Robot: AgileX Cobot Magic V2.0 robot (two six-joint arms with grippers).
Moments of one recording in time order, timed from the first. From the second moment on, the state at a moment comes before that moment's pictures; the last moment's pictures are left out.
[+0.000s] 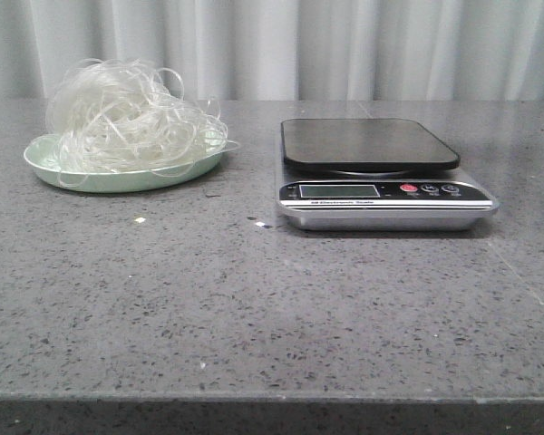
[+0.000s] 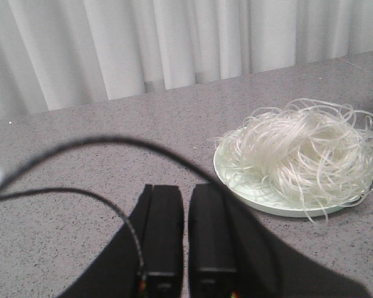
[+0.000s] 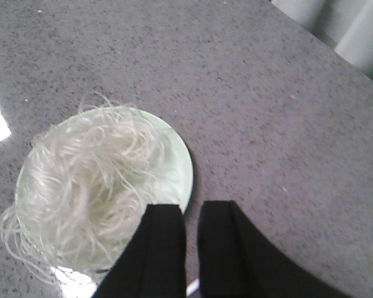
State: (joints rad) left arm -0.11 0.41 -0.42 -0.14 0.26 0.28; right arm 0.36 1.91 -2.12 0.48 1.05 -0.55
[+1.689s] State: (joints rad) left arm -0.11 0.41 -0.42 -0.14 0.26 0.28; right arm 0.01 0.63 -0.69 -0.07 0.44 0.08
